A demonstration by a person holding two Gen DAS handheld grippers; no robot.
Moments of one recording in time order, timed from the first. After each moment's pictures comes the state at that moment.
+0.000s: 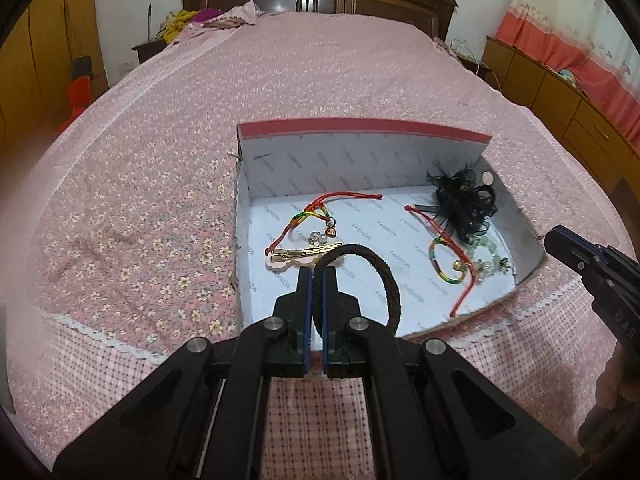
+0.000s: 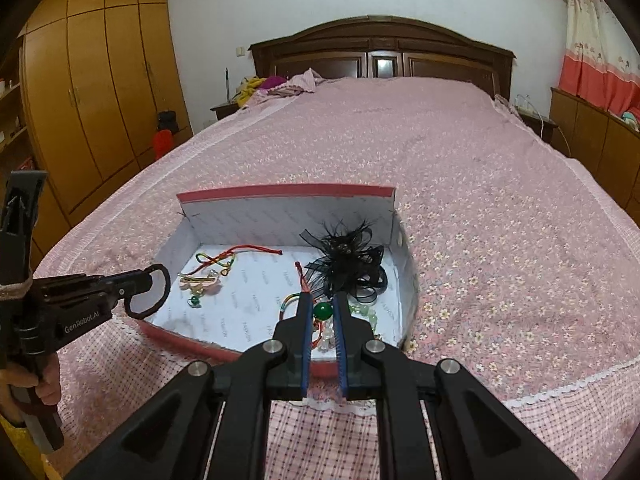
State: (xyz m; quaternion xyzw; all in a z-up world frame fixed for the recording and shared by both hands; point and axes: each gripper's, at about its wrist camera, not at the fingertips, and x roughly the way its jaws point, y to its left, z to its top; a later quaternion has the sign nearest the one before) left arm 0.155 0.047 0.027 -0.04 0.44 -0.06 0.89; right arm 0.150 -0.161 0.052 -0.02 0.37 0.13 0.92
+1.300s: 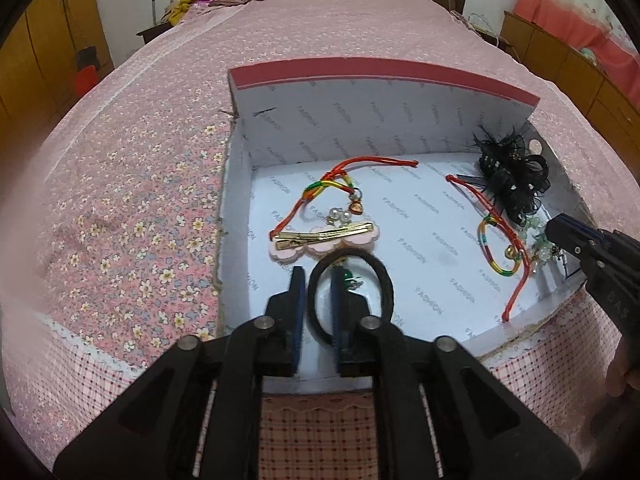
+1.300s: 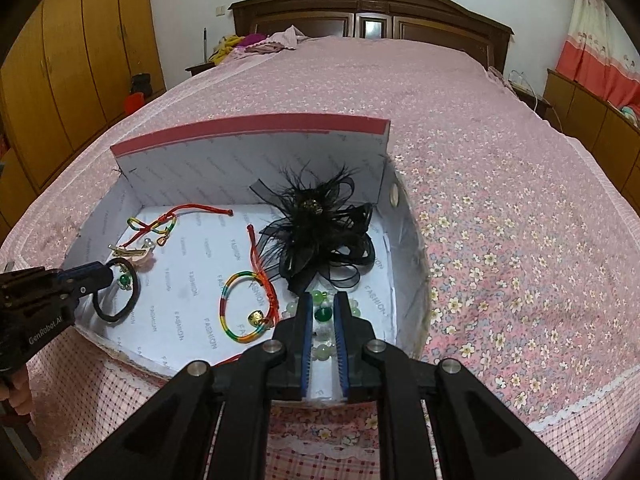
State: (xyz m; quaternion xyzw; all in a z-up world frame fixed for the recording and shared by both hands) left arm 0.181 0.036 -0.015 -0.01 0.48 -0.03 0.88; right arm 0.199 -0.158 -0.005 -0.05 0.43 0.09 0.90
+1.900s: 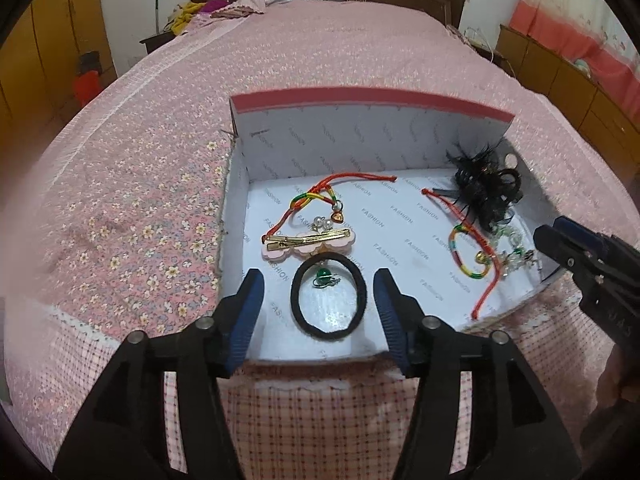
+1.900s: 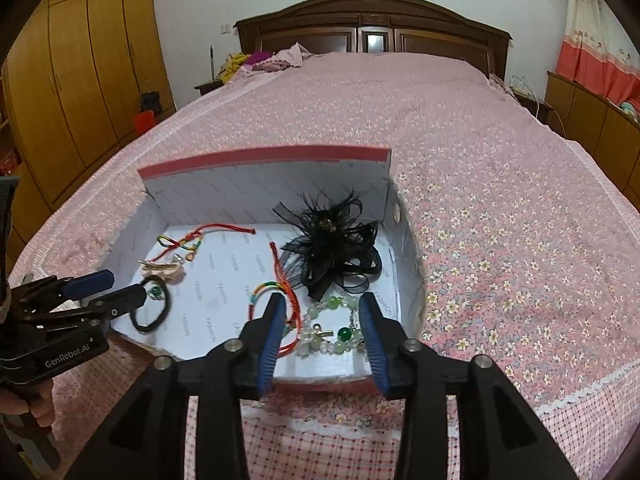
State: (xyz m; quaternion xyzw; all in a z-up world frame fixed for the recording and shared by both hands) left arm 0.159 0.031 0.008 -0.03 0.45 -0.03 0.89; right arm 0.177 -0.160 0.021 -0.03 0.40 0.11 0.91
